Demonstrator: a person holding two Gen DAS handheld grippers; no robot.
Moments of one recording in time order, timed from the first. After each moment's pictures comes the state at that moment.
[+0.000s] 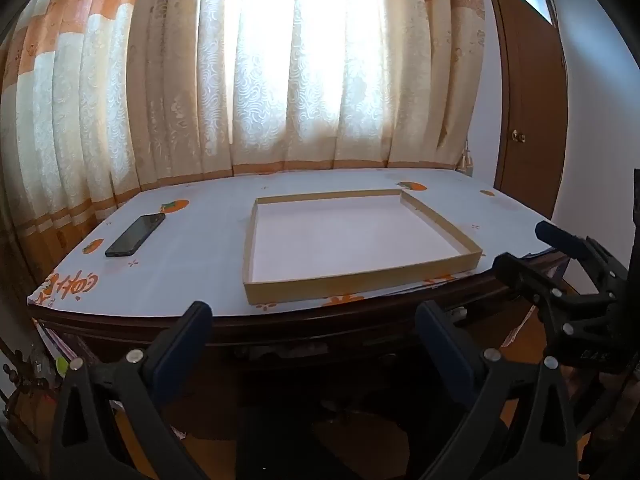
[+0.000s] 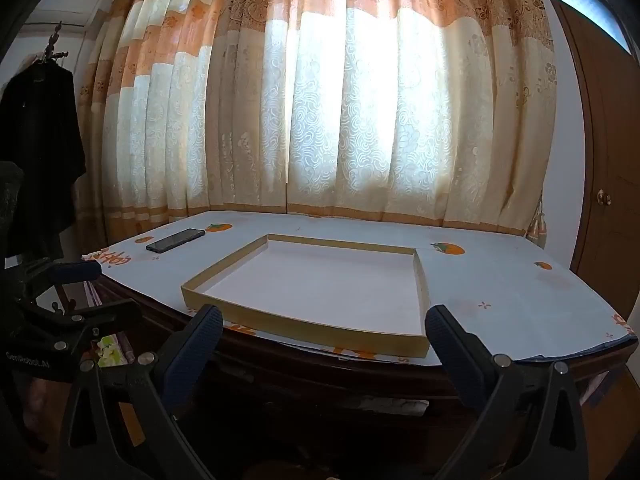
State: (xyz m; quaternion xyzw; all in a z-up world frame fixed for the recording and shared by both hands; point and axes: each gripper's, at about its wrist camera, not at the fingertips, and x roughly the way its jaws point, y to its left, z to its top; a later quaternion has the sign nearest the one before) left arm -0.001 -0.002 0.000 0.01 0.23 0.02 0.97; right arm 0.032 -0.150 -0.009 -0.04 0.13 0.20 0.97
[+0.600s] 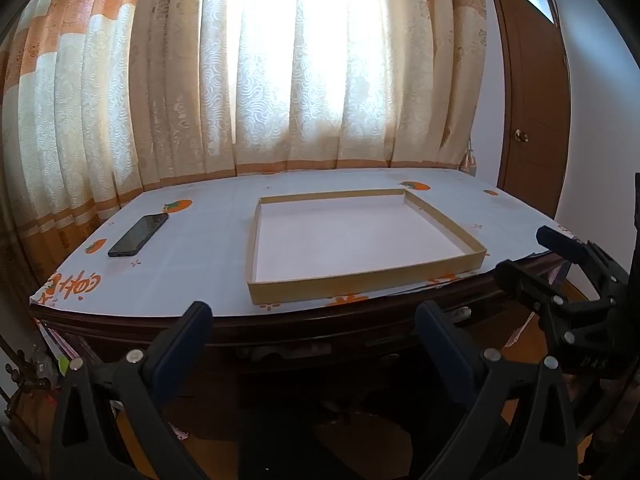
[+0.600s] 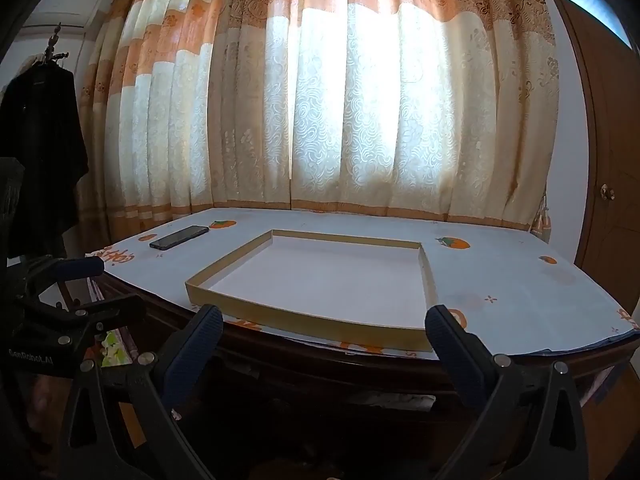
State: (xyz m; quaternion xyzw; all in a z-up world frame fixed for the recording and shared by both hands) left arm 0.000 -0.003 0.000 0.00 0.24 0.01 0.97; right arm 0.033 -0.148 -0.014 -0.03 0.14 0.20 0.97
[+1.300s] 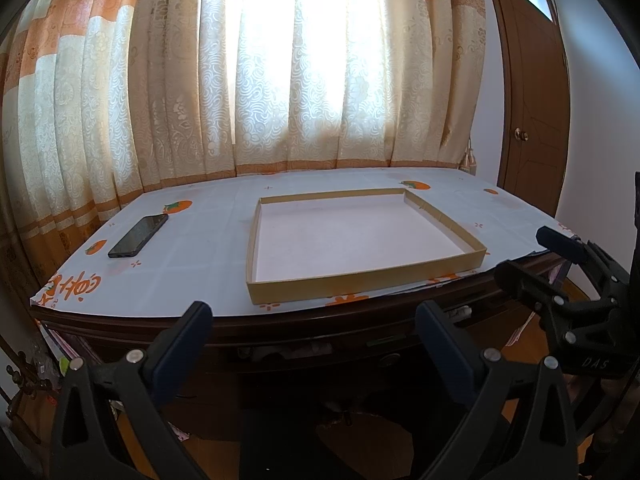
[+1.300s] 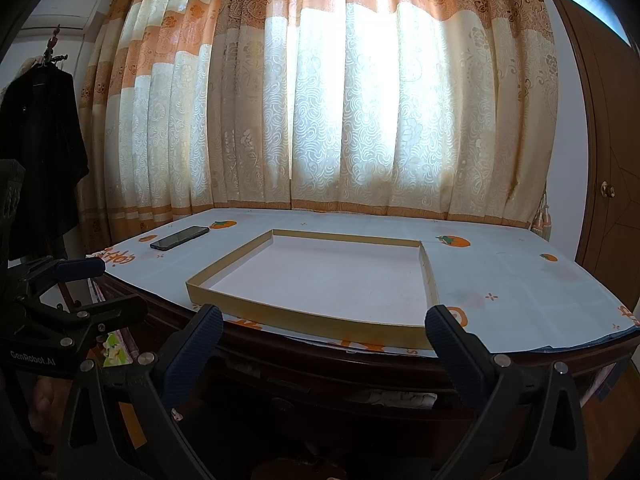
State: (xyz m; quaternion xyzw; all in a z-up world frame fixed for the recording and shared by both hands) left arm 0.003 -0.001 0.000 0.00 0.24 0.01 0.97; right arm 0.033 -0.148 -0.014 -0.03 0.14 0.20 0.97
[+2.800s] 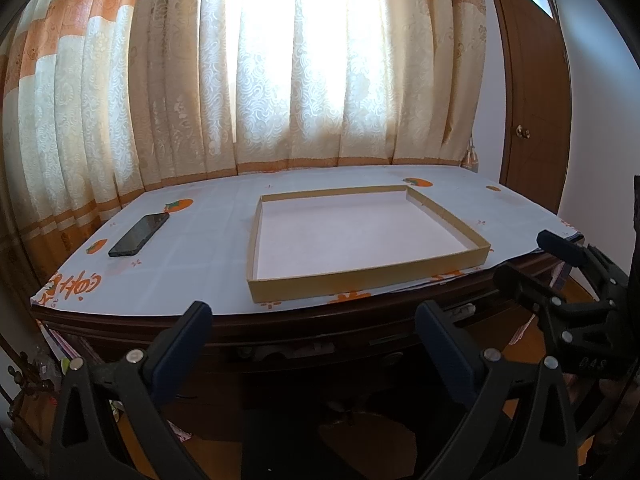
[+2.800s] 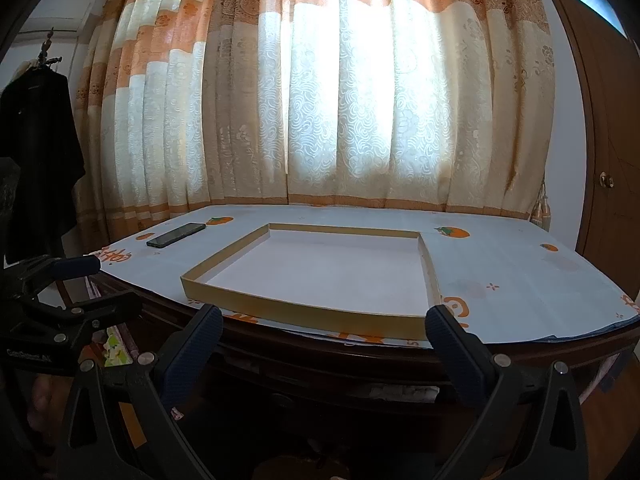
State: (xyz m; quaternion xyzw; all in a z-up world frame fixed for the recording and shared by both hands) left arm 0.002 0.003 -0.002 0.01 0.24 0.01 0.97; right arm 0.034 -0.149 -0.026 -0.02 0.15 0.20 0.97
